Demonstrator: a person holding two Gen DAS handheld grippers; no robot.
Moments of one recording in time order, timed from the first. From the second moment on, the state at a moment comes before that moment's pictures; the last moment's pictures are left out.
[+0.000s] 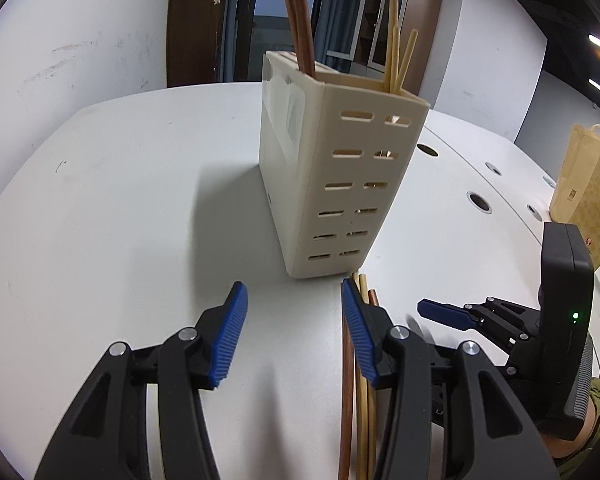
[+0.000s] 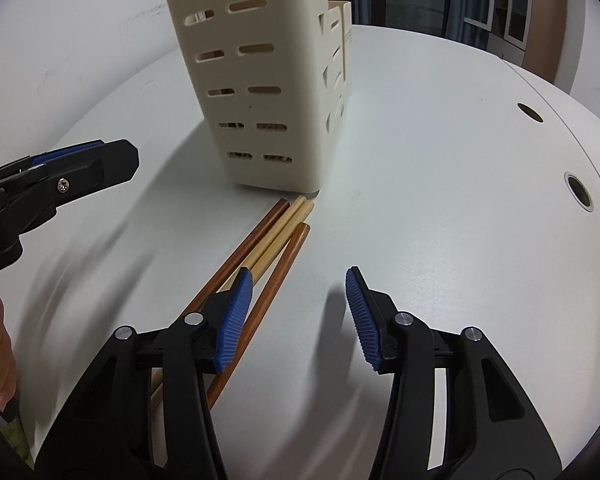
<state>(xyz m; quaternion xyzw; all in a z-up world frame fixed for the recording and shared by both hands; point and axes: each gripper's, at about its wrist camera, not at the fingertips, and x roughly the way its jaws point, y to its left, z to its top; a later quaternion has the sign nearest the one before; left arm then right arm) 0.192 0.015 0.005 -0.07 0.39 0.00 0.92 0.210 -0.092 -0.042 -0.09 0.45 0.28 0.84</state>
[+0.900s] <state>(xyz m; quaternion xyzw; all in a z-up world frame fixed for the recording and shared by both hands) 0.225 -0.021 -0.047 0.00 0.48 -0.03 0.88 0.205 -0.097 -0.043 -0.10 0.46 0.30 0.83</state>
